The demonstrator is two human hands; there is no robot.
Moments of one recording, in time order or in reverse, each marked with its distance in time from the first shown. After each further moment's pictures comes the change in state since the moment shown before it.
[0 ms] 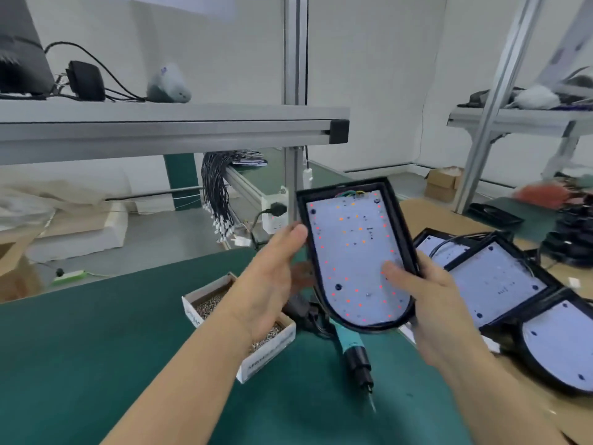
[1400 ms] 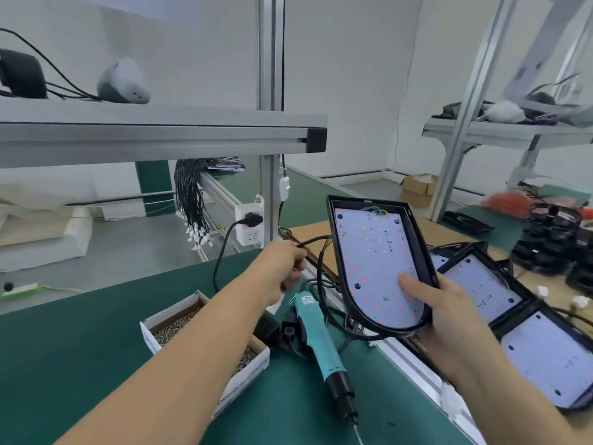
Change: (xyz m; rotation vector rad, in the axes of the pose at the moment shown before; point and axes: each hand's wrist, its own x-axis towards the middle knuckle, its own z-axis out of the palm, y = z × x) left_hand 0.106 -0.023 0.013 0.372 0.193 -0.277; right_hand 0.021 -0.010 -0.044 0.009 0.198 0.182
